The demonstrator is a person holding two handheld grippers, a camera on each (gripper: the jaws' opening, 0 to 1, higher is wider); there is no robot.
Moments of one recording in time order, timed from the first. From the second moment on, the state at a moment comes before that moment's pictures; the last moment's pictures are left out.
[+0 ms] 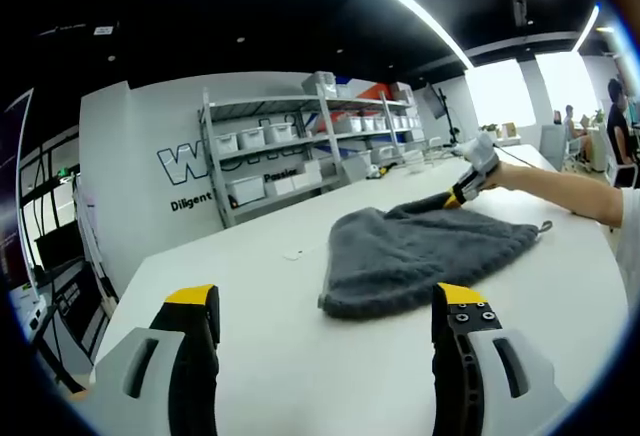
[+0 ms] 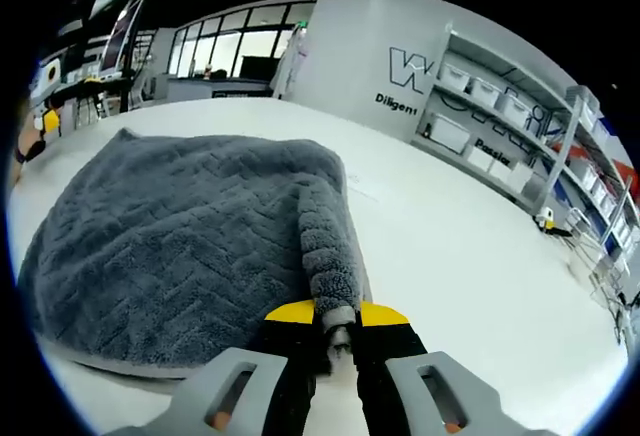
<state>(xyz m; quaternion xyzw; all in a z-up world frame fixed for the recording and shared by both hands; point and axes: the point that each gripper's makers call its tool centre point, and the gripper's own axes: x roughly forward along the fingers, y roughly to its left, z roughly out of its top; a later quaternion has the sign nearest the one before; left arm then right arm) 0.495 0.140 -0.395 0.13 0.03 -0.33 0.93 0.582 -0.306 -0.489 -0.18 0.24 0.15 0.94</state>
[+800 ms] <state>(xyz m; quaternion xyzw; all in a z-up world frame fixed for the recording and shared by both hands) 0.499 0.143 -0.401 0.14 0.03 -0.32 0.94 0.565 -0.376 -0.489 -0.13 0.24 0.05 0.96</state>
